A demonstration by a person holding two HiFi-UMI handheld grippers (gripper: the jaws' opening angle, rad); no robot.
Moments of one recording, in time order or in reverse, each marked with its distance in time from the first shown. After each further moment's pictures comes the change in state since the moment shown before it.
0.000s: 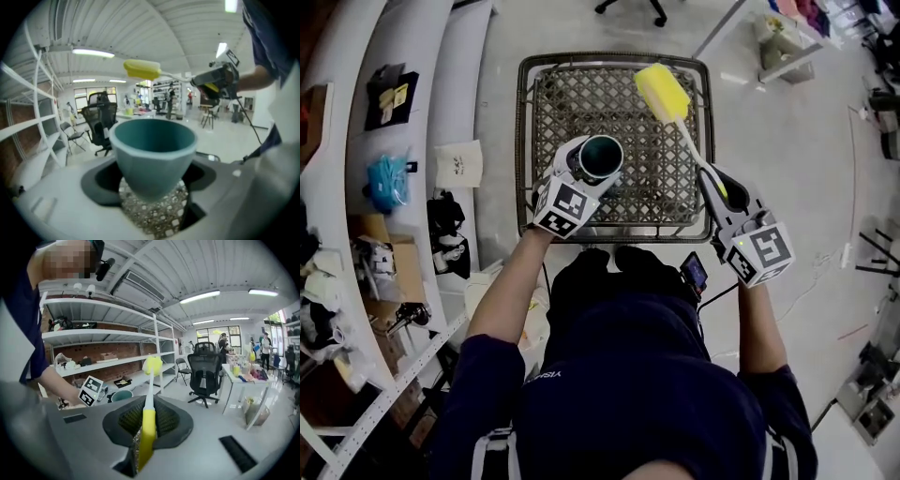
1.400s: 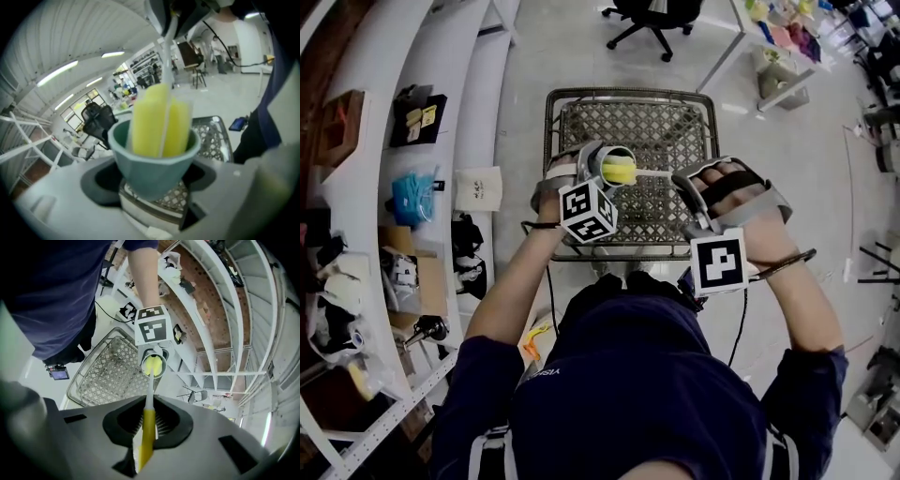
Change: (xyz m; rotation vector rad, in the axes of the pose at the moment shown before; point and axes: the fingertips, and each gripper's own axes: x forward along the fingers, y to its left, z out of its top) left arm -0.052 0.053 0.028 0.456 0.289 0.074; right arm 0.050 0.112 0.071 -1.565 0.614 0.151
